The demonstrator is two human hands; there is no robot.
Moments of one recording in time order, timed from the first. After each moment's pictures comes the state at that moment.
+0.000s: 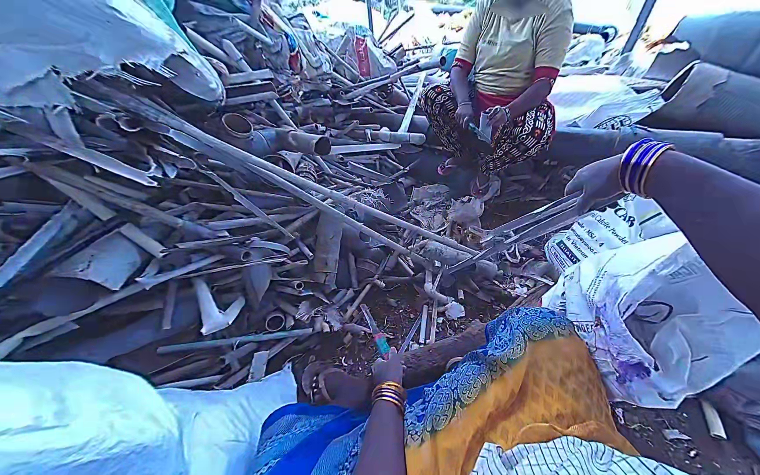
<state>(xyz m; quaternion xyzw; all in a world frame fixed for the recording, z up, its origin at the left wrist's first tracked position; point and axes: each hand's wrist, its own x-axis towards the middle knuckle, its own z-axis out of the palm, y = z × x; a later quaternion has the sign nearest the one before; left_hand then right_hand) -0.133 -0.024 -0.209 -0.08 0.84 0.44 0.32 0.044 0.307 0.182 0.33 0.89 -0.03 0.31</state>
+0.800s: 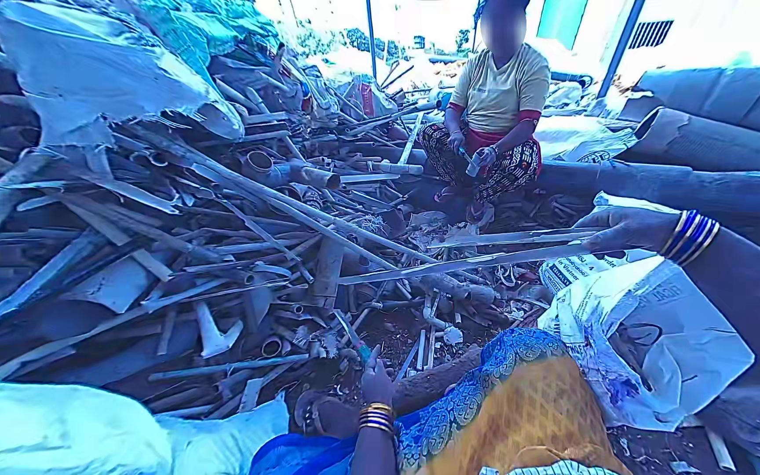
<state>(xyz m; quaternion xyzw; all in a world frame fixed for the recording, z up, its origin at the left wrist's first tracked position) -0.134 -0.031 -0.157 0.03 0.78 0.58 0.22 0.143 0.306 0.149 0.28 0.84 -0.47 -0.03</state>
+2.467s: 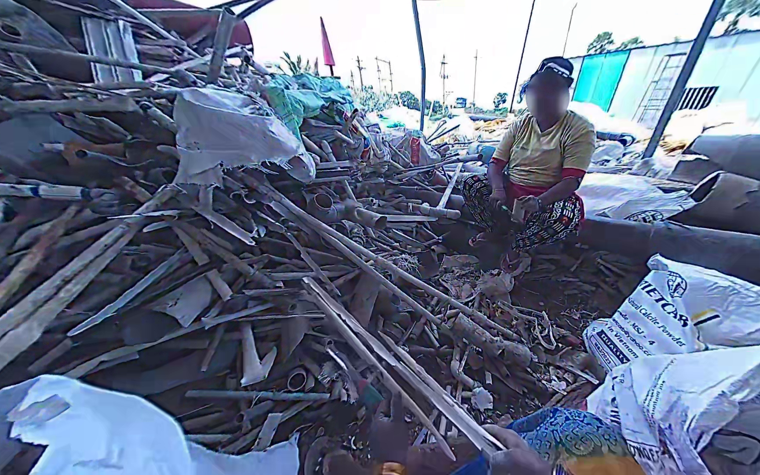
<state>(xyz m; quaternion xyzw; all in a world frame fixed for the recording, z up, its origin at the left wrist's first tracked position) -0.157 -0.033 -0.122 0.02 0.82 0.57 0.10 0.031 0.098 -0.072 0.27 0.63 -0.73 0.02</state>
